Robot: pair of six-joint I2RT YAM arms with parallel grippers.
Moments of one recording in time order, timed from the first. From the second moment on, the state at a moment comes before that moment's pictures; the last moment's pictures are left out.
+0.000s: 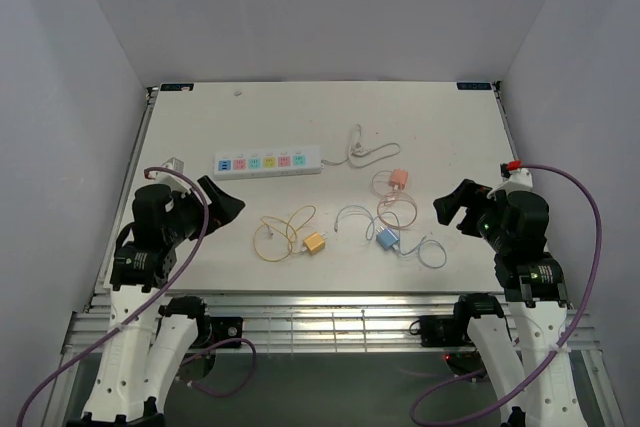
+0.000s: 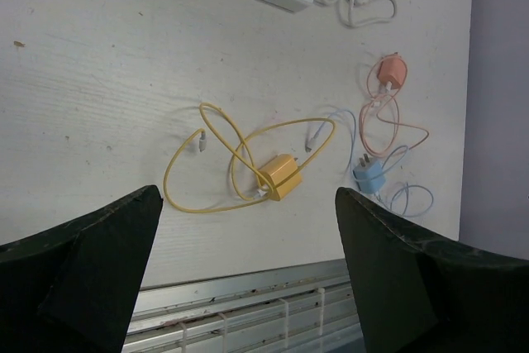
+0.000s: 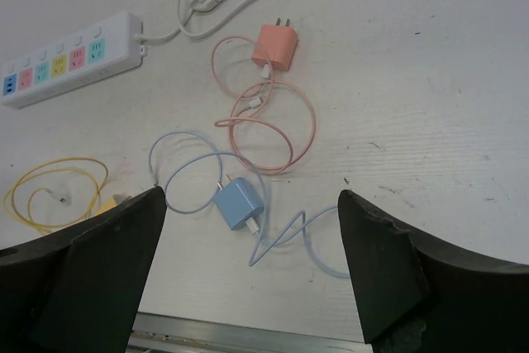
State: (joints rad) left arm -0.07 0.60 0.78 -0.72 0.27 -0.60; right arm 0.05 0.49 0.74 -0.69 -0.18 0.37
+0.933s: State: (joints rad) left arm -0.07 0.70 0.72 -0.71 0.35 -0.58; right arm 0.70 0.79 0.80 -0.56 -0.17 0.13
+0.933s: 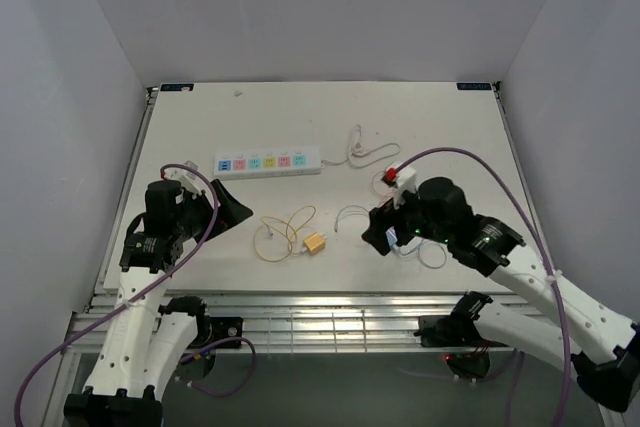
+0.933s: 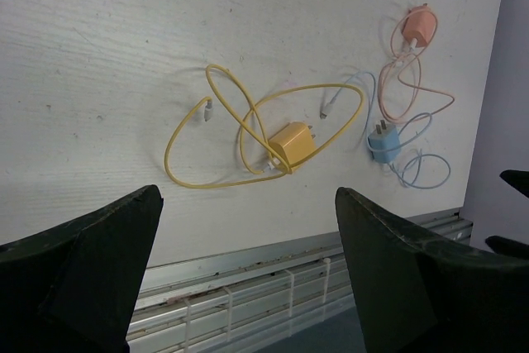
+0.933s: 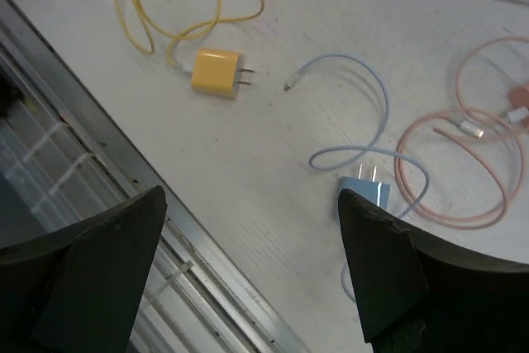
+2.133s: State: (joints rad) left arm -0.07 0.76 0.70 -0.67 0.45 -0.54; right arm 1.05 1.76 1.25 -0.53 -0.34 -1.00
